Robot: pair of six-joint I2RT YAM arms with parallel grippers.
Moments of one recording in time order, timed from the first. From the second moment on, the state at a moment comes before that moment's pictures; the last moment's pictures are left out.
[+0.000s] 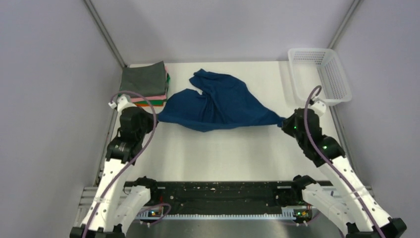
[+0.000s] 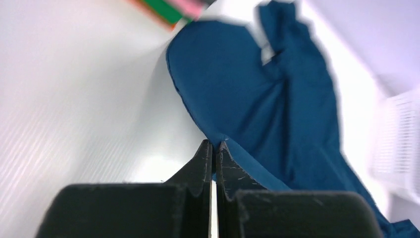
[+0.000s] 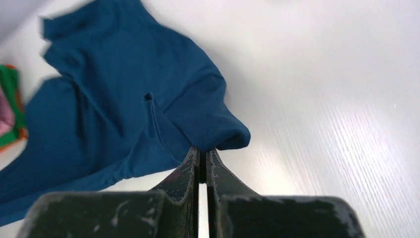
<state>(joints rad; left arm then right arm) -0.15 0.80 0.77 -0.55 -0.20 -0.77 0.41 0.75 0.72 -0.64 0.37 0.76</state>
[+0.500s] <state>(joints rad) -0.15 0.72 1.55 -0.64 -0.09 -0.64 0.41 0.78 1.59 -0.70 0.43 0.50</state>
